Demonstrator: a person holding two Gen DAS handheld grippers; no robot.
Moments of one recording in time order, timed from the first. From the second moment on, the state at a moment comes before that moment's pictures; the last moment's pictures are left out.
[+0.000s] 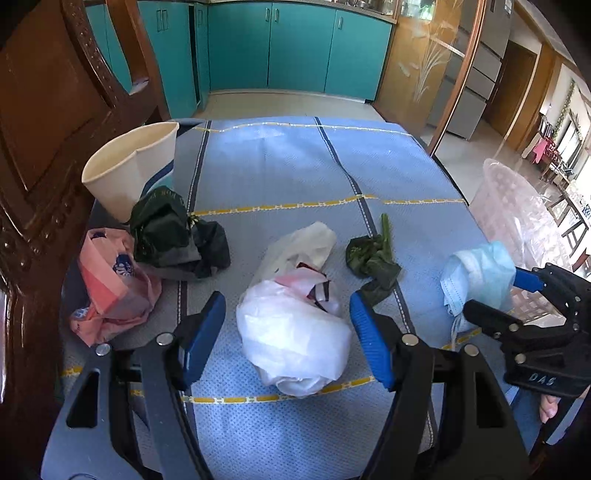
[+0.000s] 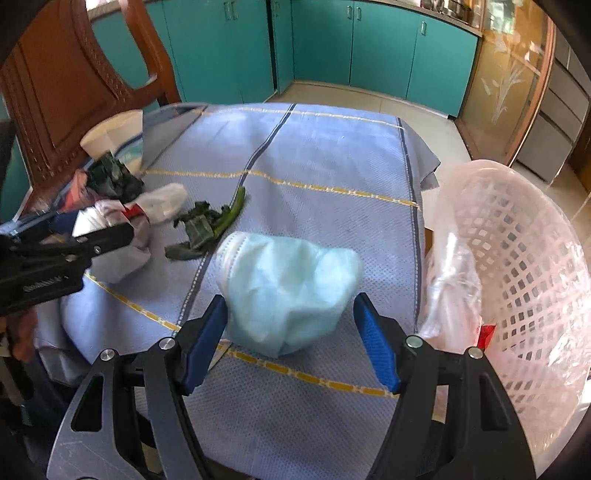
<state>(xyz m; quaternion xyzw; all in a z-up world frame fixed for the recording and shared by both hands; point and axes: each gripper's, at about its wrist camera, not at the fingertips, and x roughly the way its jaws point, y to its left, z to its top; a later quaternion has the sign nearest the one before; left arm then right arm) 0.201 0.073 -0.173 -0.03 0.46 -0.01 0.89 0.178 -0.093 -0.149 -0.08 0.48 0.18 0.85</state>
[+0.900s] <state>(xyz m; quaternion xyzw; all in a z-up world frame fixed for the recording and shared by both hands) 0.189 0.070 -0.134 0.00 0.40 0.01 0.92 0.156 -0.082 -0.106 -0.11 0.41 0.20 0.88</state>
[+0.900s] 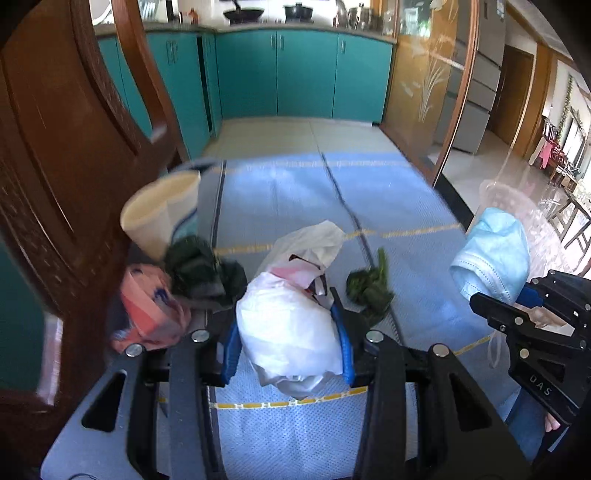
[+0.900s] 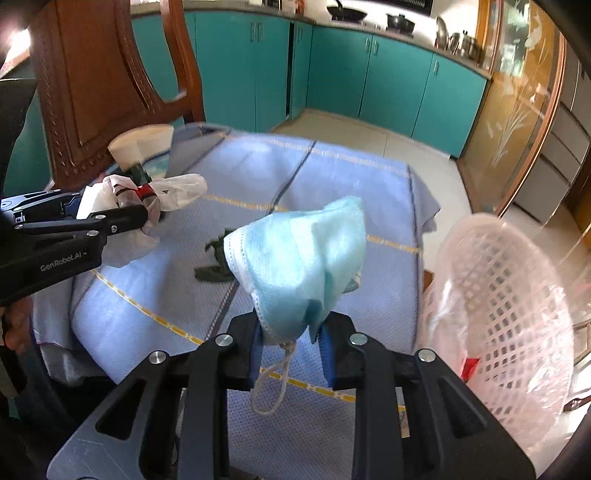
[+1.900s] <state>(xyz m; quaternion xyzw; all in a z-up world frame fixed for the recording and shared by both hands) 0.144 0.025 -0.047 0.04 0.29 0.01 0.96 0.131 -0.122 -0.048 -0.09 0.34 0.19 0.92</state>
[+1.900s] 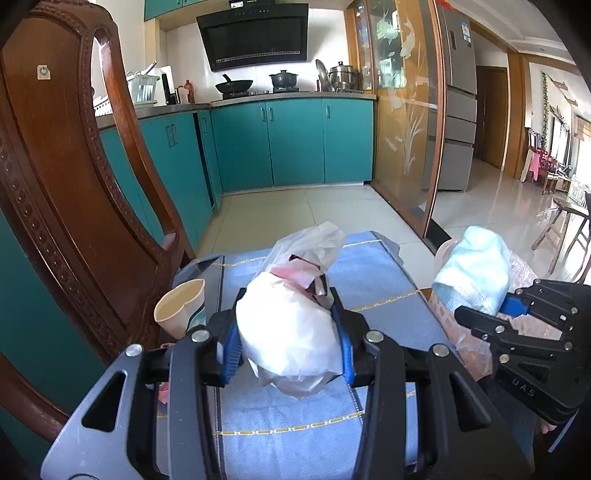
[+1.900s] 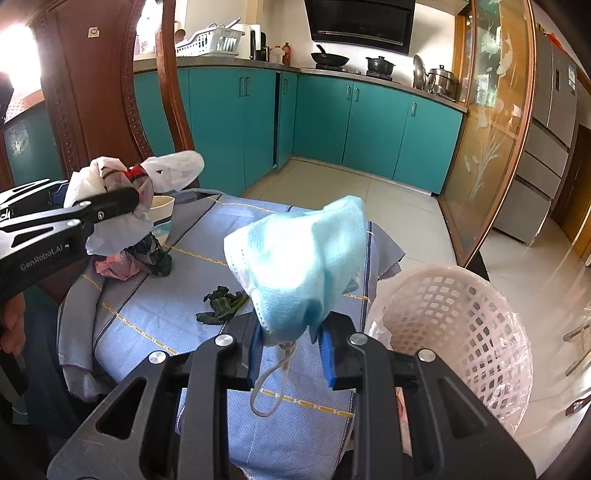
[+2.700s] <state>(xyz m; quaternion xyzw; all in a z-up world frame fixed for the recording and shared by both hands) 0.191 -0.099 -0.063 0.04 0.32 -0.16 0.93 0.125 -0.285 -0.047 0.01 0.33 0.03 0.94</state>
